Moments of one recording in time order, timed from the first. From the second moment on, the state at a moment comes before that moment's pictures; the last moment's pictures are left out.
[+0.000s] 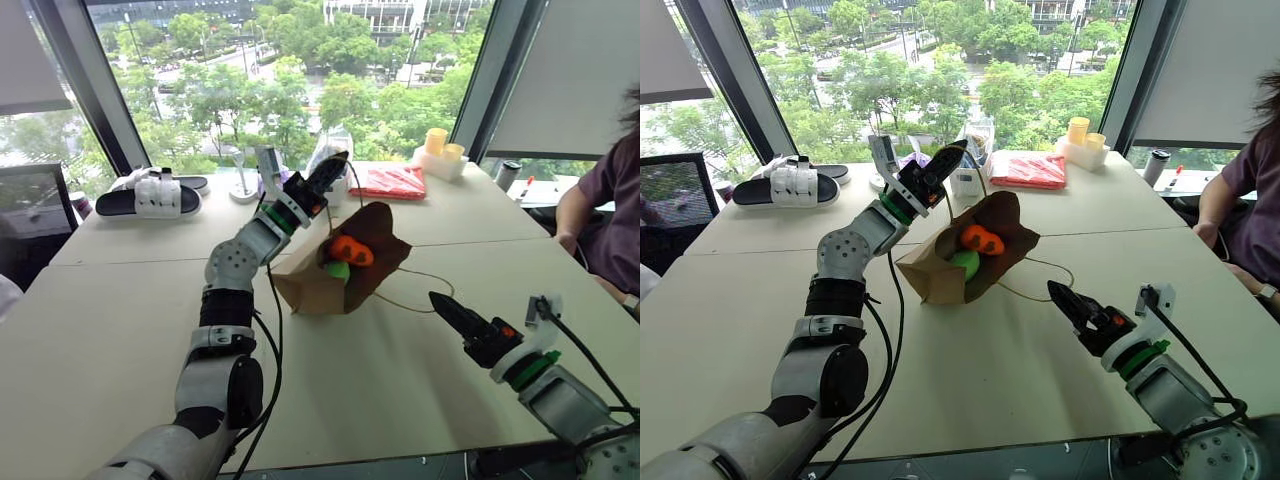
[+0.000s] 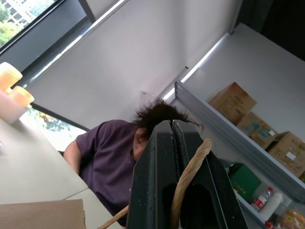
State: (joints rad) left arm -1.05 -0.01 0.37 0.47 -0.92 0.67 -0.57; right arm -0.02 -0.24 -0.59 -0.50 1.14 1.02 0.15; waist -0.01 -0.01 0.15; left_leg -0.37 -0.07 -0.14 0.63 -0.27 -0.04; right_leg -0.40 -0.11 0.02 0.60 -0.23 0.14
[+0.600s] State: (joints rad) left arm -1.05 0.00 0.33 0.40 -0.91 0.75 -0.52; right arm -0.07 -0.34 -0.50 -0.51 1.39 0.87 0.06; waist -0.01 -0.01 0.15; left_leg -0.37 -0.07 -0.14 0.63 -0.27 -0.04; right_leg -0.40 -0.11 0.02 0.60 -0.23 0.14
